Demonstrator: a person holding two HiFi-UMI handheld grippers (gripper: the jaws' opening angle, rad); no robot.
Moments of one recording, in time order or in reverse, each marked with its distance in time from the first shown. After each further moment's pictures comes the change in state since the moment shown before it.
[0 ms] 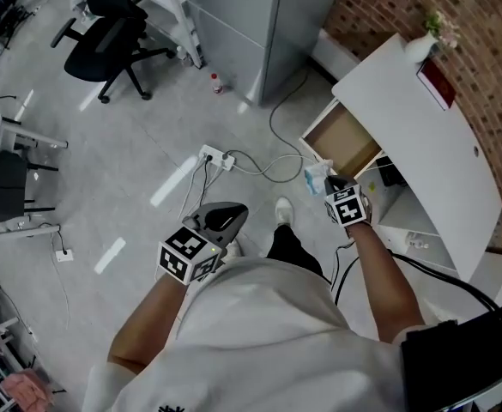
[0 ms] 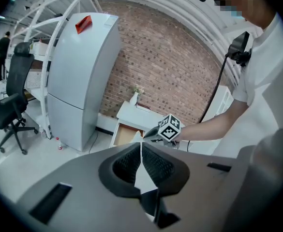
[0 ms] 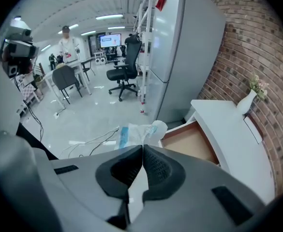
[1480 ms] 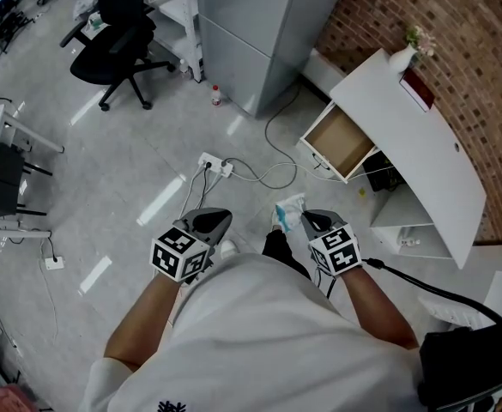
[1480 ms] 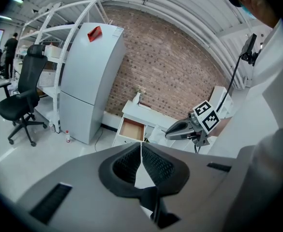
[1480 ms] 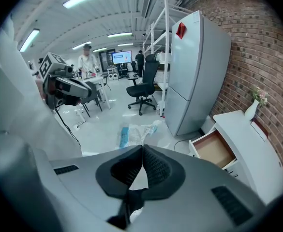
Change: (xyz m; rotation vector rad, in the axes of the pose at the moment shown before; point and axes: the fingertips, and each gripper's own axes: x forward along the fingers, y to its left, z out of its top) left arm -0.158 -0.013 -0.109 -0.011 -0.029 0.024; right arm -0.163 0.264 0.010 0.004 -0.160 0.118
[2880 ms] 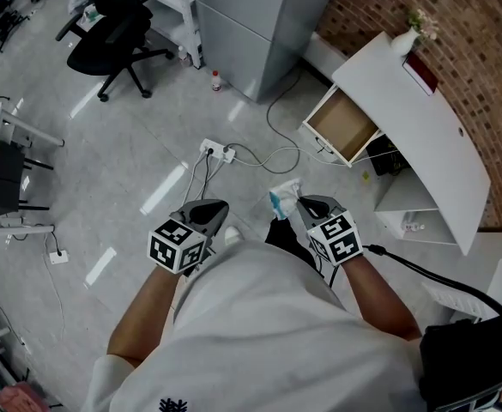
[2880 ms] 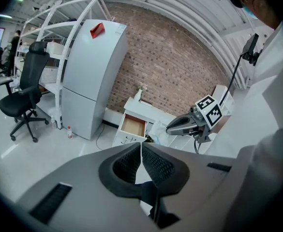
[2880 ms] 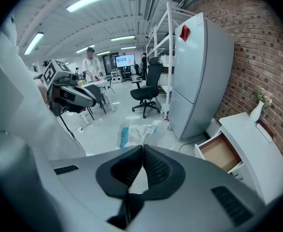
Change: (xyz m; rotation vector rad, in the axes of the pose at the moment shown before) left arm -0.005 0.008 -0.016 -0.021 0.037 0.010; right arm 0.003 0.019 0.016 -0.007 -0.034 0.046
